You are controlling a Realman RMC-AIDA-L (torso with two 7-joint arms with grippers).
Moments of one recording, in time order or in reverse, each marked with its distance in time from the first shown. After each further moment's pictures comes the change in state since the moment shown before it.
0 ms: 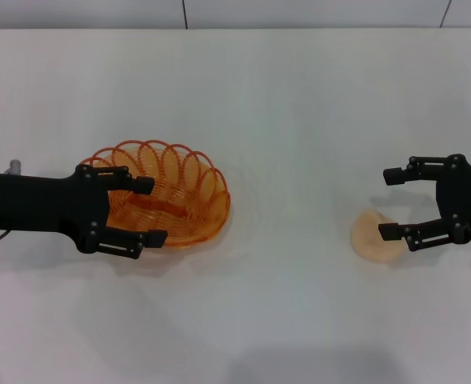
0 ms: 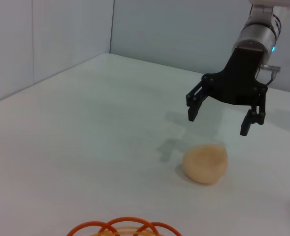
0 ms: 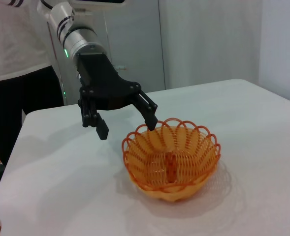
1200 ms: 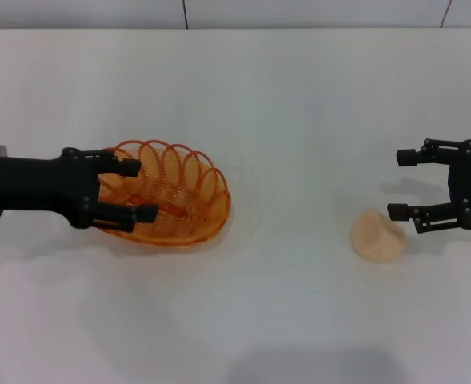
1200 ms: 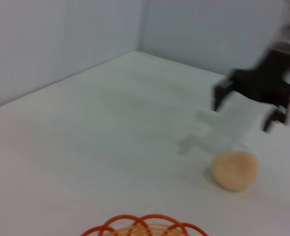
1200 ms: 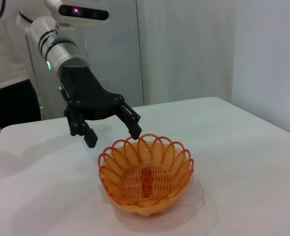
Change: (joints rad) left arm 0.007 -0.005 -0.007 0.072 -0.004 -0.023 -0.137; right arm -0.026 0.010 0.084 -0.008 0.000 -0.001 -0.032
